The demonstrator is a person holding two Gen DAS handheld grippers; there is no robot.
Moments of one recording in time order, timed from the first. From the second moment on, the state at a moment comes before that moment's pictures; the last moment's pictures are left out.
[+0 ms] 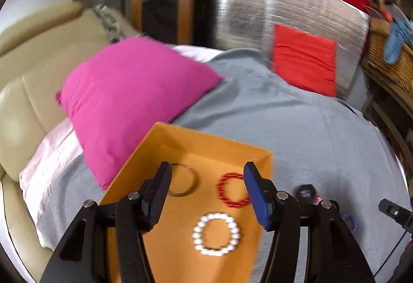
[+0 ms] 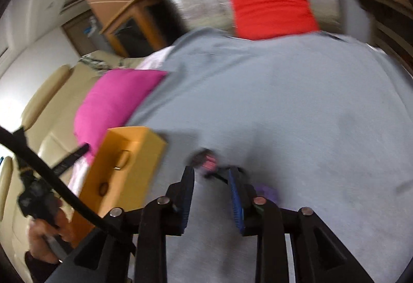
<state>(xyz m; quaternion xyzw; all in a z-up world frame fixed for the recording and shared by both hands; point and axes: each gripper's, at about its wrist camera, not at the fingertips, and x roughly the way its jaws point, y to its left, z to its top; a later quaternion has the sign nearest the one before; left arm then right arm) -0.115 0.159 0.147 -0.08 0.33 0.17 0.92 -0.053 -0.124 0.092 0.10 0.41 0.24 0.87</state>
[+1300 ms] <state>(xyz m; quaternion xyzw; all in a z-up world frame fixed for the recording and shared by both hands) -0.027 -0.023 0.061 0.04 0.43 -0.05 0.90 -0.023 -0.209 0.012 0.09 0.49 0.13 0.86</state>
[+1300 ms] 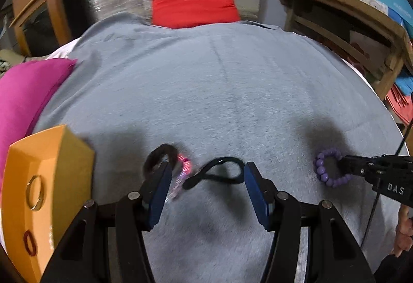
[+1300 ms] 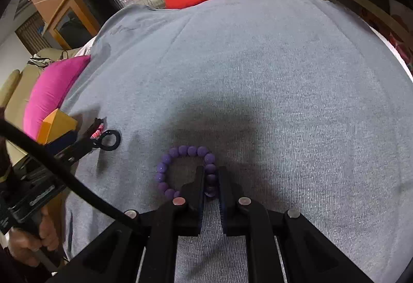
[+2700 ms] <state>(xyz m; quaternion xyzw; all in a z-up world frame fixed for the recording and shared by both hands) -0.053 -0.003 0.050 -0.03 0.51 -0.07 0.86 -0.029 -0.210 0.009 0.08 0.48 0.13 0.86</state>
